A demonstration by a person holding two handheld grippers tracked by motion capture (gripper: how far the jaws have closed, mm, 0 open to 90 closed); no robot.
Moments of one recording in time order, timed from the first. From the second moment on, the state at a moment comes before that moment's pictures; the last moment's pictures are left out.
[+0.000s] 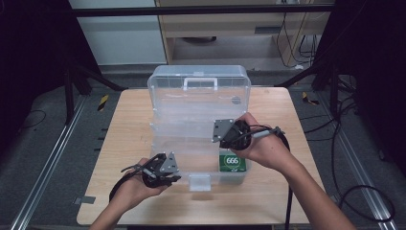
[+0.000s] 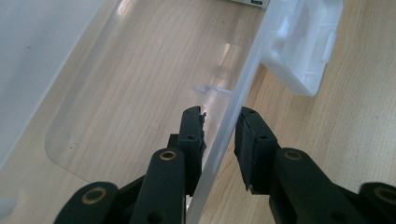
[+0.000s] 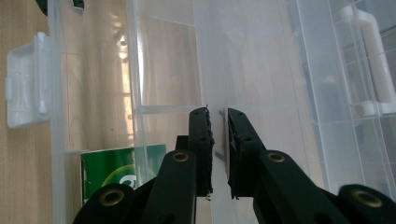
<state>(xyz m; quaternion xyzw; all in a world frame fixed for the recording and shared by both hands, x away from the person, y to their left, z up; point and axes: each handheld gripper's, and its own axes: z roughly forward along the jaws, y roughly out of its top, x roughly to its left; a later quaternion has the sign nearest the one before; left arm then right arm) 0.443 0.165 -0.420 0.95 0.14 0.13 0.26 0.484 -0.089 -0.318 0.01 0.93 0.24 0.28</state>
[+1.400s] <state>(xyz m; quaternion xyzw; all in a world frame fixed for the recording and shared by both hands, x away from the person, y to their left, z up) 0.457 0.267 -0.307 0.81 0.31 0.15 0.47 0.471 -0.099 -0.327 0.01 0.92 0.26 0.30</state>
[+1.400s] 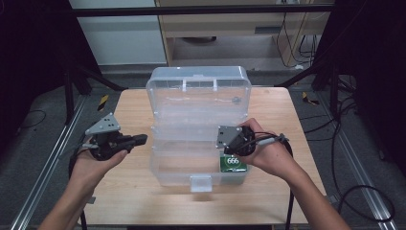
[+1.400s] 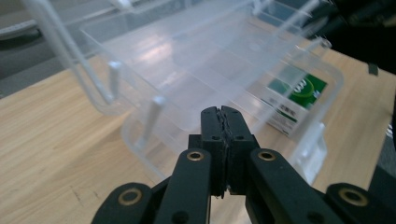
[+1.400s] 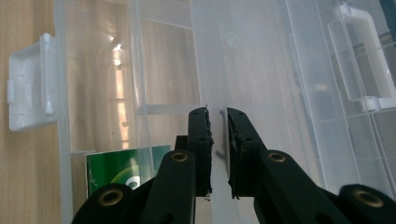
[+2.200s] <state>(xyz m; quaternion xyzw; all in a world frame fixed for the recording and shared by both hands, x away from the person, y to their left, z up) 0.500 0.265 -0.296 0.79 0.35 0.15 0.48 0.462 -0.098 -0.332 0.00 0.92 0.25 0.30</state>
